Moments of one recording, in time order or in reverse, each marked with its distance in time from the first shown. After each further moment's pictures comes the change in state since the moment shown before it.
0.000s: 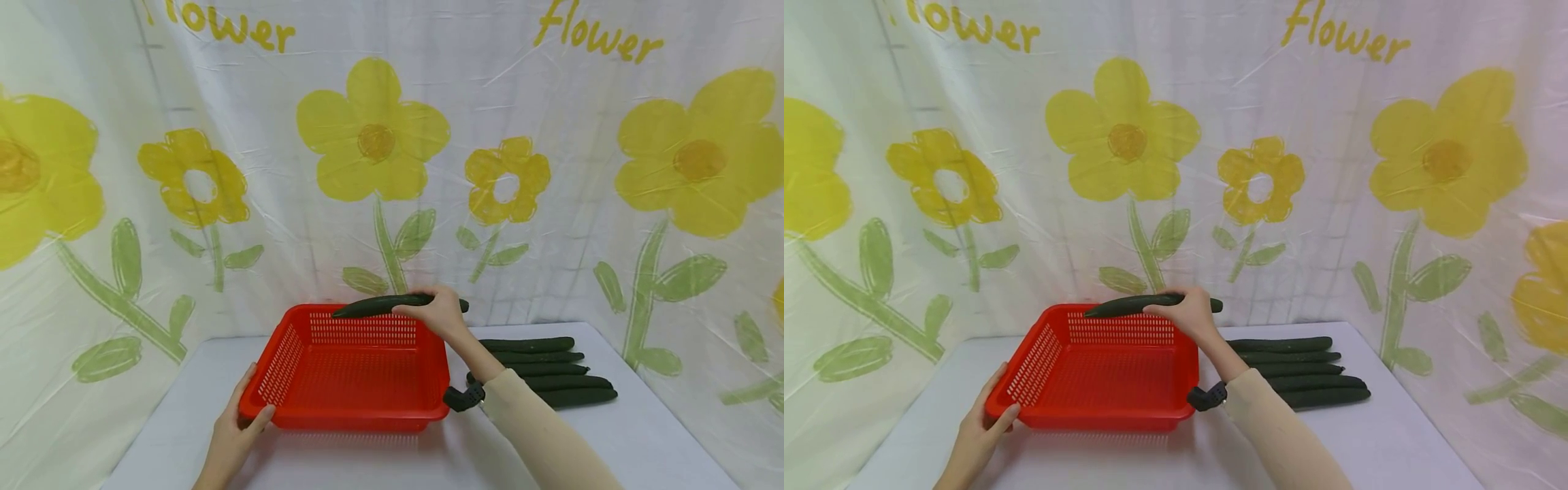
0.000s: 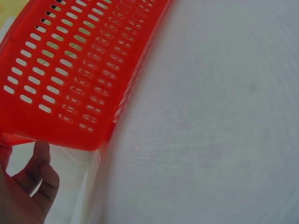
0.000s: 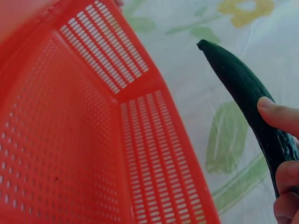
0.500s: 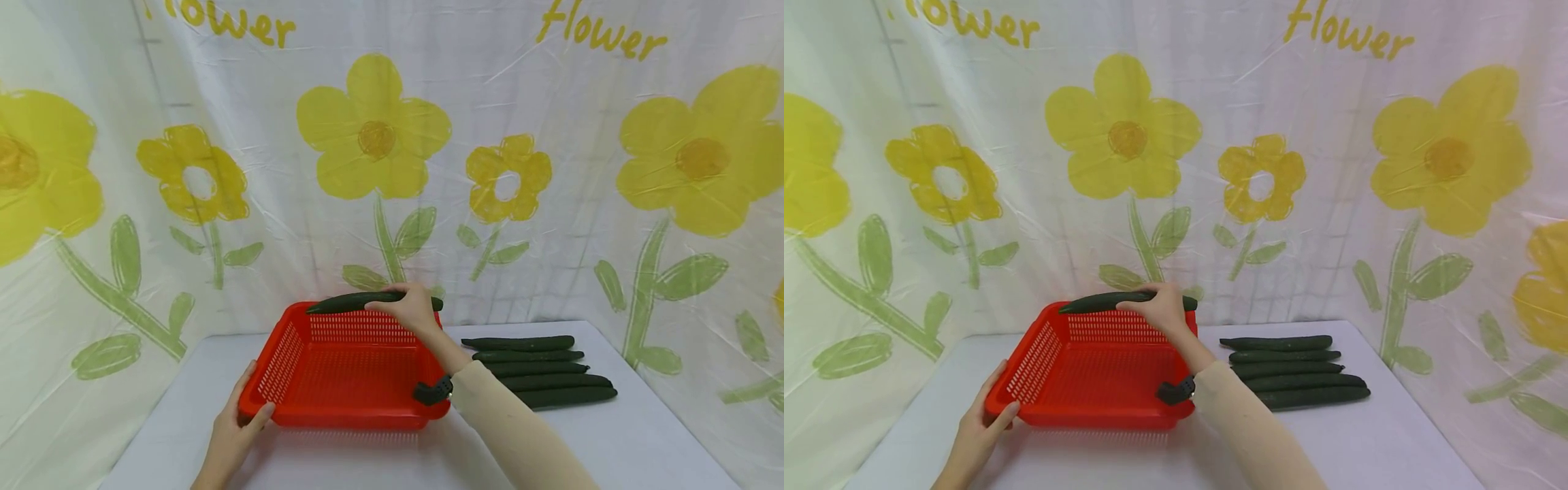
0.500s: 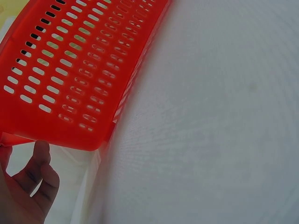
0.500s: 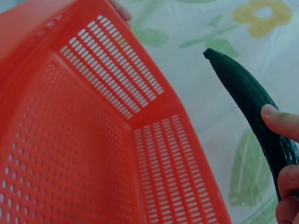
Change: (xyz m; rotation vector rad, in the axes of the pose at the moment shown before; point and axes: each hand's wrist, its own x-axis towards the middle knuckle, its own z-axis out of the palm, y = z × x) left_hand -0.002 0.003 -0.001 0.019 0.021 0.026; right_hand 0.012 -0.018 0.046 0.026 -0.024 -0.011
